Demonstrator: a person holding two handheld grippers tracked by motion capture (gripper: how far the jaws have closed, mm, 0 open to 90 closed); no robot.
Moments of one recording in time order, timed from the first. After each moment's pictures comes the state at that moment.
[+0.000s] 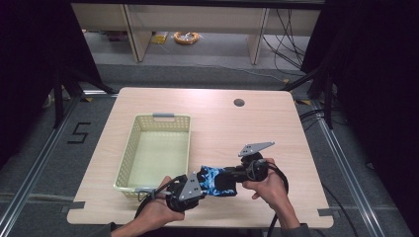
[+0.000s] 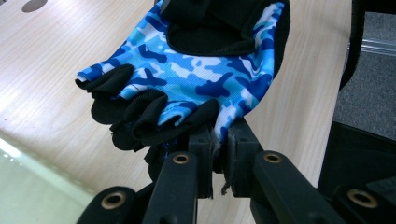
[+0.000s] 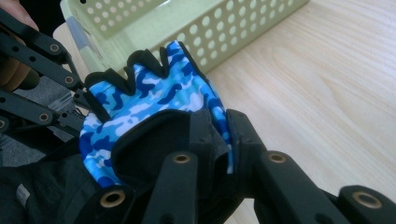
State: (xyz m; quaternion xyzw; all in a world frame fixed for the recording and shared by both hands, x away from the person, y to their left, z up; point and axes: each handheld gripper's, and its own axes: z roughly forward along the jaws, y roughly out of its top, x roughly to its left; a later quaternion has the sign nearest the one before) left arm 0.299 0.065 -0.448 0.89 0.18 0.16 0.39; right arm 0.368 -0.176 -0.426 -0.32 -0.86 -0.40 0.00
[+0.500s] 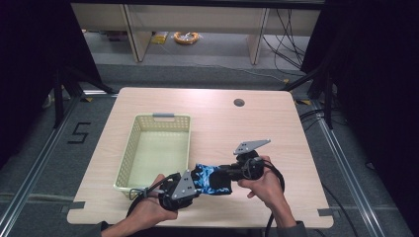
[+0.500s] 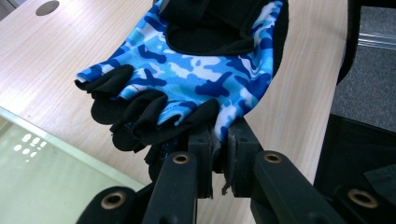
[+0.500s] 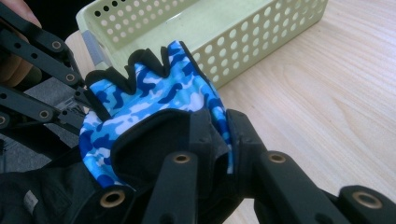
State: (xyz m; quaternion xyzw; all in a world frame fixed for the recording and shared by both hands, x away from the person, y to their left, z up) left arm 0.298 0.078 -0.435 0.89 0.17 0.17 0.38; right arm 0.366 -0.163 -0.416 -0.31 -0.85 -0.41 0.01
